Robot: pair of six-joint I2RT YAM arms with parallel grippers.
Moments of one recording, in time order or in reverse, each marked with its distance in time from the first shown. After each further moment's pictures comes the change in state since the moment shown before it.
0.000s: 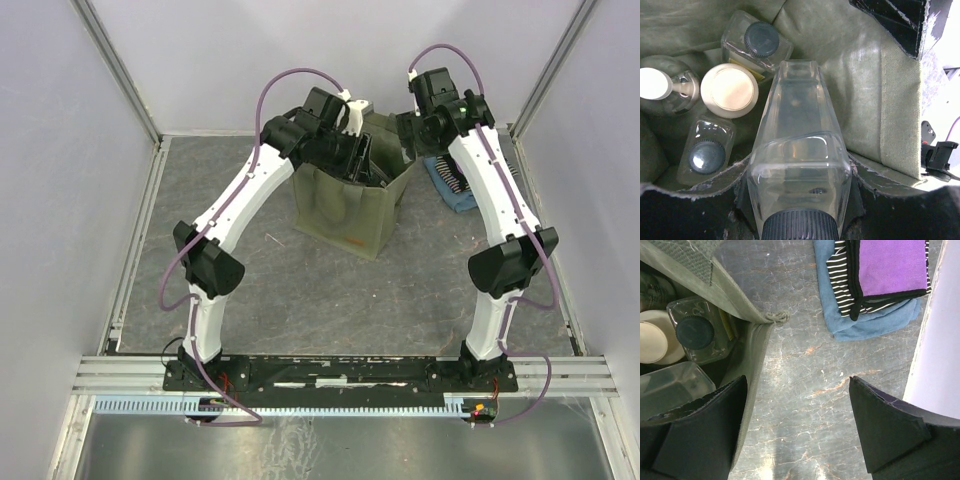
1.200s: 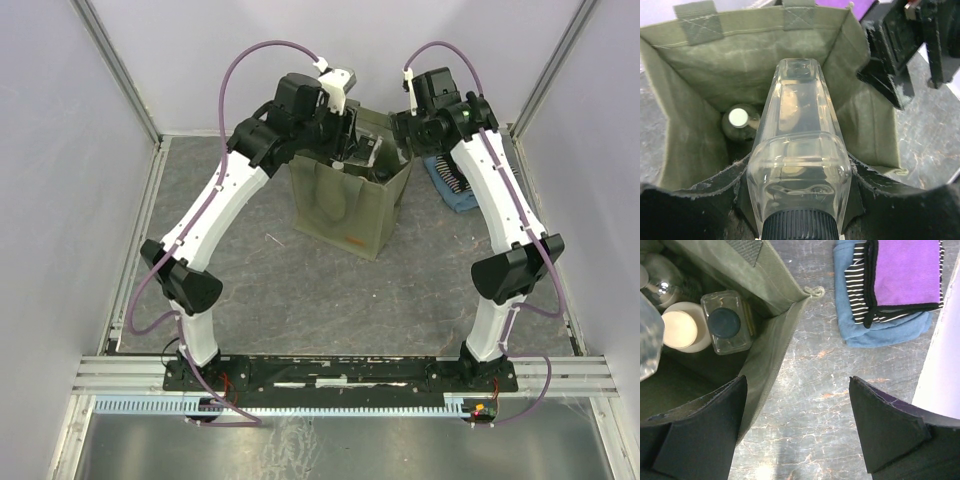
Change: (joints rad) left arm 0.000 -0.200 -0.117 0.211 -0.233 0.085; right arm 0.024 -0.048 -0.031 0.028 -0.074 -0.023
